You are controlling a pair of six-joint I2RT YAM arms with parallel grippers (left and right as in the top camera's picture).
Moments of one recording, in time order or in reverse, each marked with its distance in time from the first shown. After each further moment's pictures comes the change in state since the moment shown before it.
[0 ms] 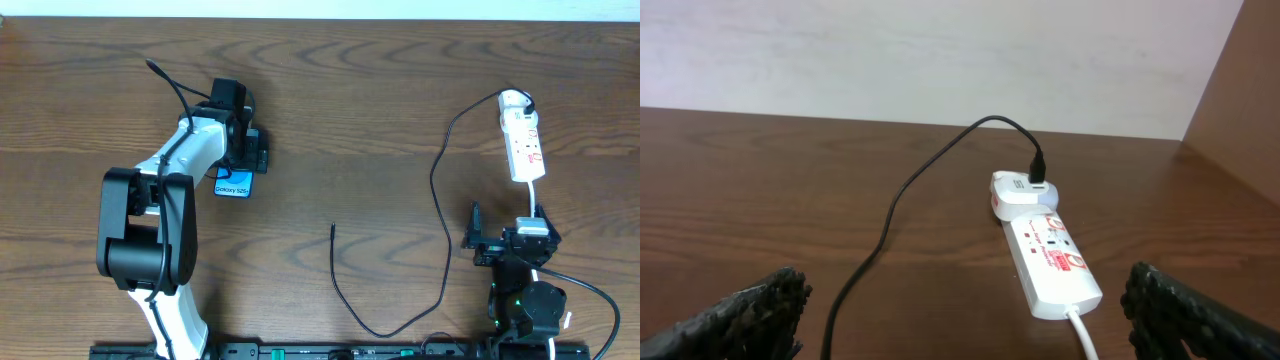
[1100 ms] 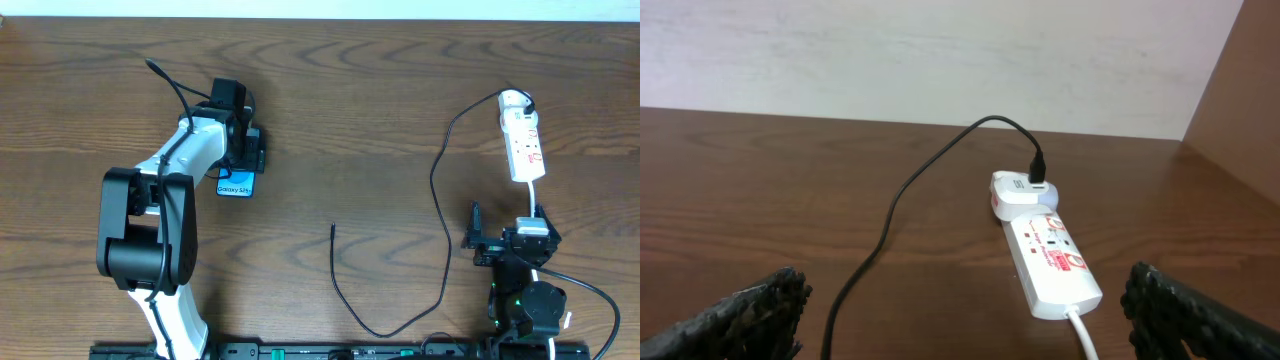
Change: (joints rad) left arm 0.000 0.000 0.000 0.000 0.000 0.000; right arm 0.000 0.000 0.000 0.000 0.000 0.000
